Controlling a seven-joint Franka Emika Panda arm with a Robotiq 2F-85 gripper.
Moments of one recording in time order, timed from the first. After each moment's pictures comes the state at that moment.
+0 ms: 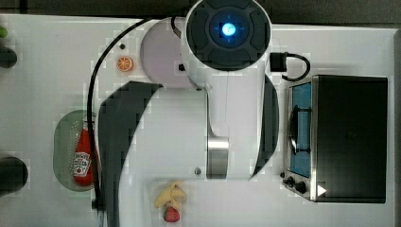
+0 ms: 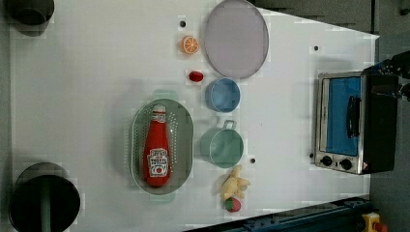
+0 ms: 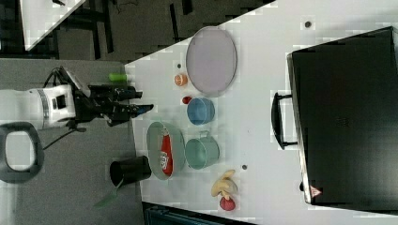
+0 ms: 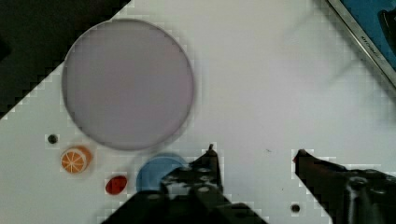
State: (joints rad) arm -0.03 0.02 0.02 -1.77 -0.01 0.25 -0.06
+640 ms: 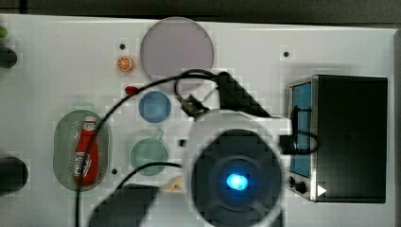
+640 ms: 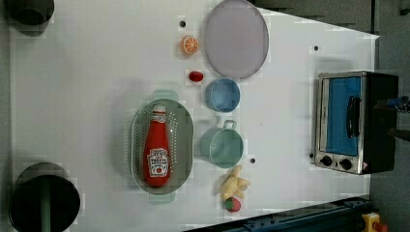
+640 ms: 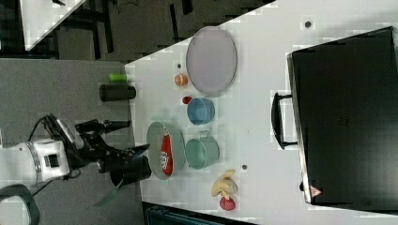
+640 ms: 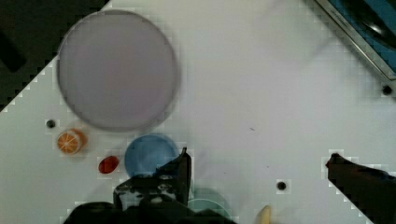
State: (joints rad) arm -0.16 -0.30 0.14 -2.06 0.03 0.31 -0.07
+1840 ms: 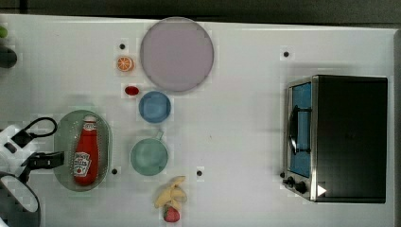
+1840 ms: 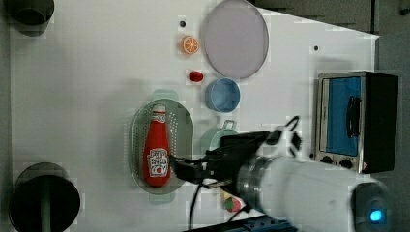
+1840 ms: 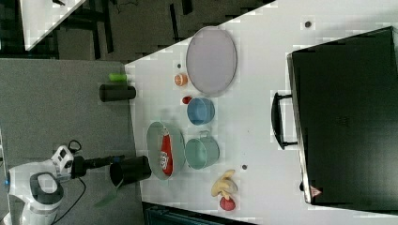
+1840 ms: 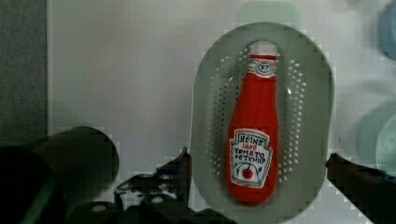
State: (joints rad) arm -0.06 0.08 0.84 -2.09 0.00 0.65 -0.07
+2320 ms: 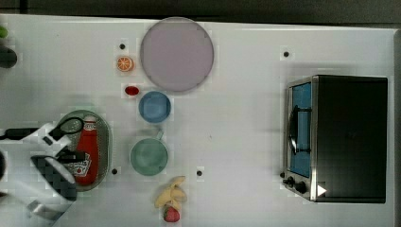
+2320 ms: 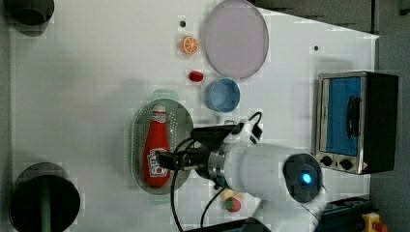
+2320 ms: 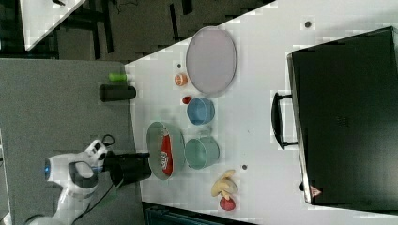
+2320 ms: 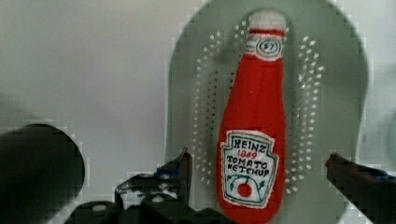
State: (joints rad) arm -0.07 0.30 0.82 -2.17 -0.16 0.84 0.02
